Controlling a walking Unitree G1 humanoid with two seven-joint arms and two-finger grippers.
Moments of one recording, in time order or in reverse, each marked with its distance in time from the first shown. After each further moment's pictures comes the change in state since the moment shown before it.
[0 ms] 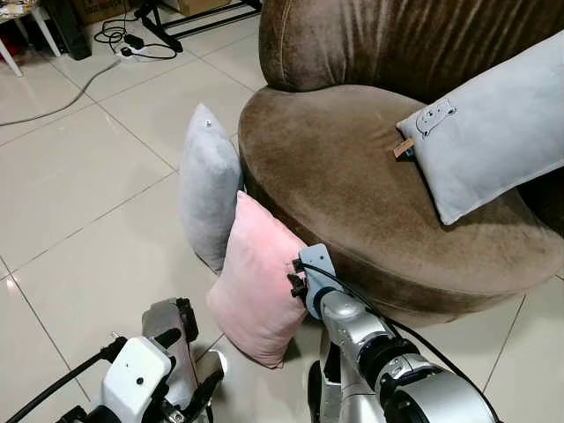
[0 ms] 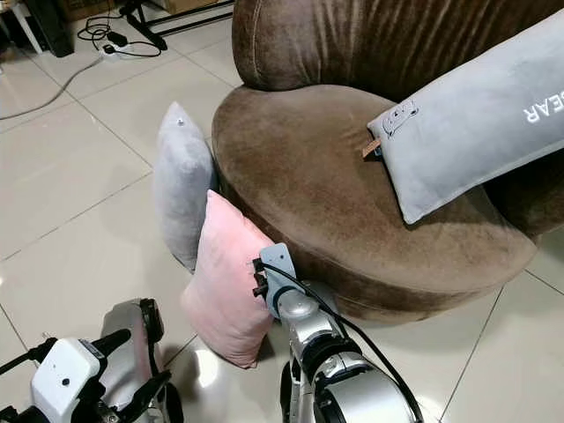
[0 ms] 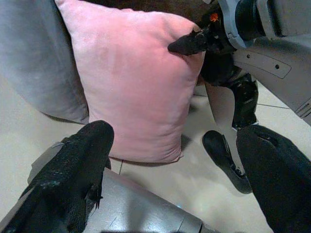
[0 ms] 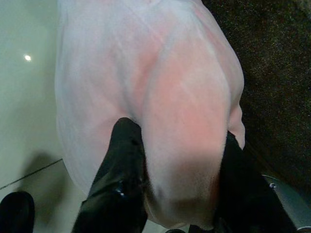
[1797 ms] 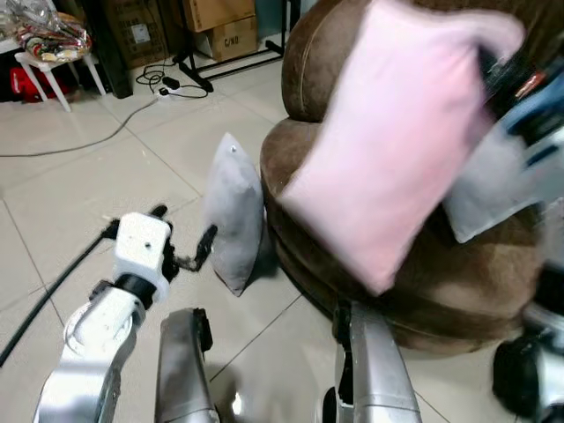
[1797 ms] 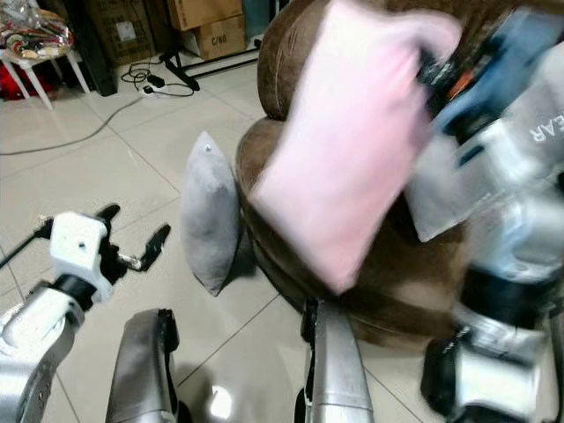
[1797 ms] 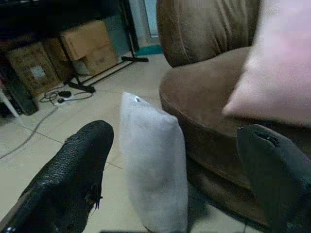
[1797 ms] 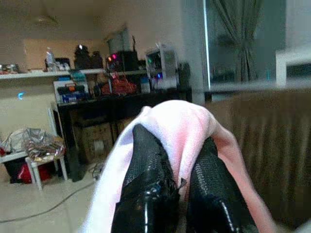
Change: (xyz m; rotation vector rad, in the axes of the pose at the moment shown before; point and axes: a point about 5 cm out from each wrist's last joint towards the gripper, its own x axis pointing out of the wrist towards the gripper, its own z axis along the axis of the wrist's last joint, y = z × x) left arm 0.074 0.077 0.077 0.018 -0.388 0.378; right arm -0.210 -0.170 0.232 0.072 -0.961 -0.150
